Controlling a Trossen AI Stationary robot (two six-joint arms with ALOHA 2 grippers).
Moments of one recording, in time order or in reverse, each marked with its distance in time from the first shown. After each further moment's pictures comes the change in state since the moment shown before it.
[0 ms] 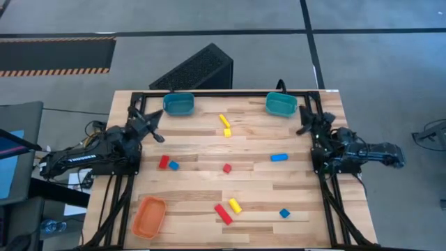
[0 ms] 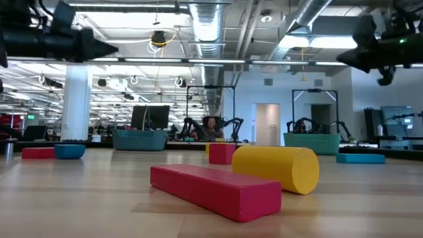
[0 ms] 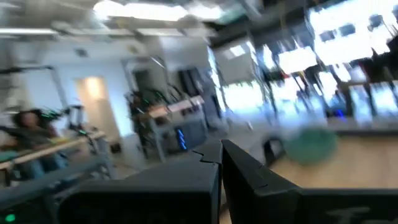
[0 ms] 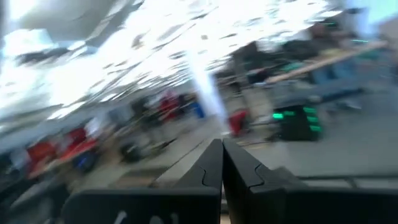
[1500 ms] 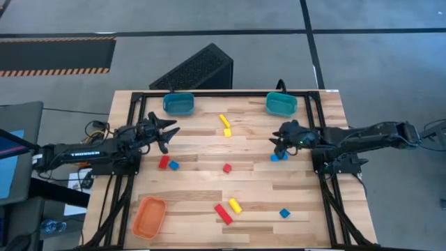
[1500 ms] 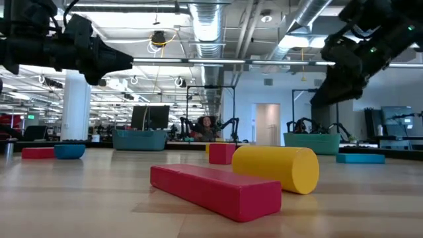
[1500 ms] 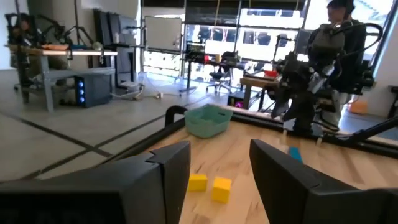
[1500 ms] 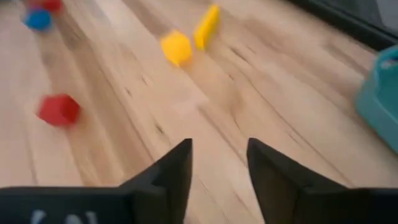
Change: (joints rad) left arm -0.004 0.299 0.002 0.059 0.323 -0.420; right arm 0.054 0.813 0.412 -0.660 -0.536 0.247
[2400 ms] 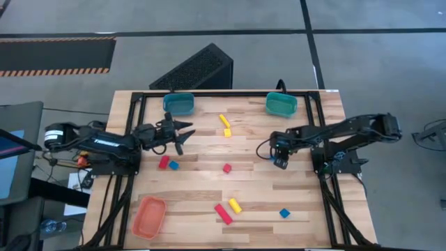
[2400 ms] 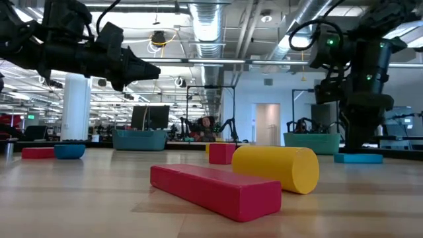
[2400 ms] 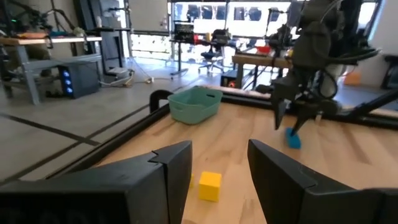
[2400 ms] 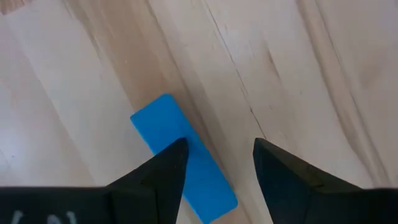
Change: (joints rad) left arm -0.059 0.634 0.114 0.440 -0.020 0.059; right arm -0.054 0.437 0.134 -0.304 -0.280 -0.122
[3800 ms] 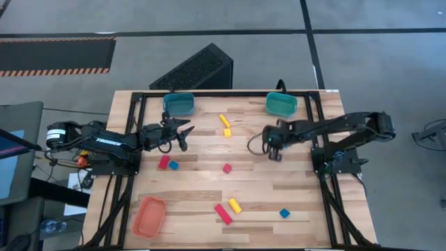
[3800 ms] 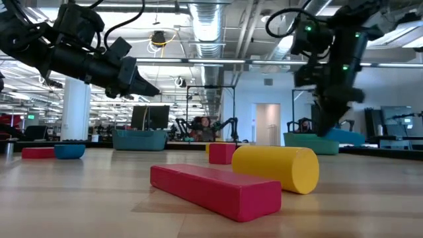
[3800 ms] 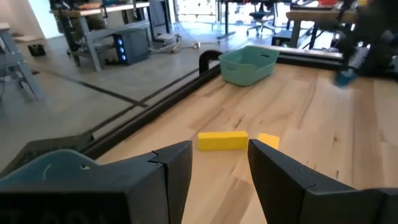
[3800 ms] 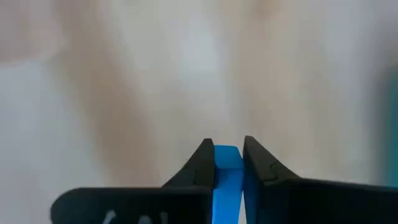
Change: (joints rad) left arm 0.000 0.028 0.039 -0.190 -0.195 0.001; right arm -0.034 0.069 0.177 -0.052 0.181 -0.221
